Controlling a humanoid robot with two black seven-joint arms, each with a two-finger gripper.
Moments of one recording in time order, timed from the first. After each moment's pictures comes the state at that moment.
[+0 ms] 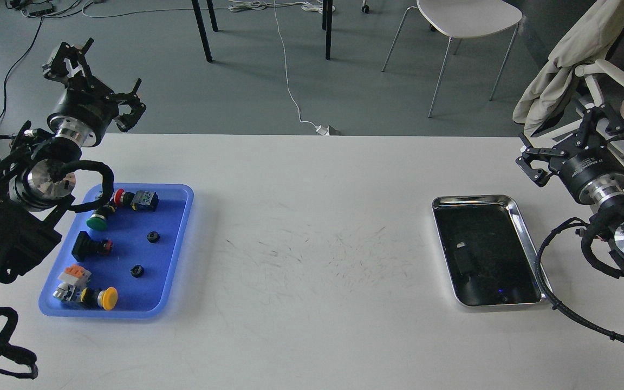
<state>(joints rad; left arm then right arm) -0.82 0.38 -0.78 -0.56 -0.14 -0.36 -0.26 0.39 -0.51 1.15 1.04 0.06 0.16 0.06</state>
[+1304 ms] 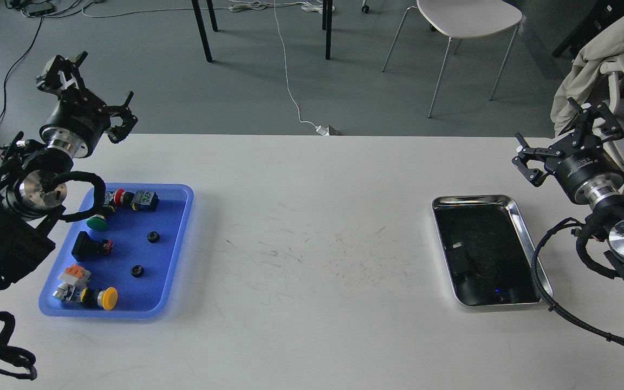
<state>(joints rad) -0.81 0.38 -0.75 -0.47 -0.13 -0.41 -0.25 0.40 -0.50 1.14 1.05 0.06 0.16 0.08</state>
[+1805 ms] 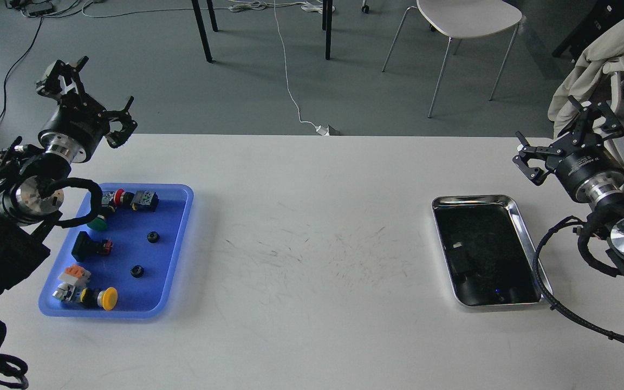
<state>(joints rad) -0.78 0.41 -0.74 -0.53 -0.13 -0.41 -0.26 0.41 -0.51 1.13 1.05 0.06 0.16 0.07</state>
